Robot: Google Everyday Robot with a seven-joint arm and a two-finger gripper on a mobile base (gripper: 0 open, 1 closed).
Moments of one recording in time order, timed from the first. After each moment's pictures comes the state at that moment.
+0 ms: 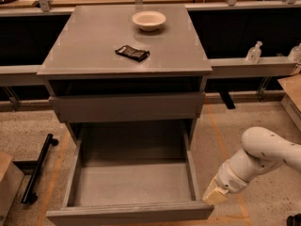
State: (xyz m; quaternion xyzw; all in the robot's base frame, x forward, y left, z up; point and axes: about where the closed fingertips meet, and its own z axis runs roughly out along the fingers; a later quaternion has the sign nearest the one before) arm 0.392 -0.202 0.537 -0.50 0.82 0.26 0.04
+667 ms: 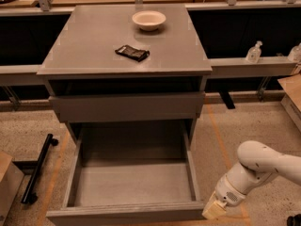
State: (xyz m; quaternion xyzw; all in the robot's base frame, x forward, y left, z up) arm 0.363 -0.206 0.486 -0.47 0.83 0.30 -0.01
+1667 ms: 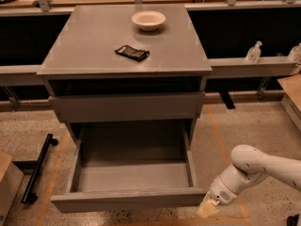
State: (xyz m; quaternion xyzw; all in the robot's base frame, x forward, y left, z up) arm 0.378 -0.194 0.438 -0.45 0.82 0.34 -0.01
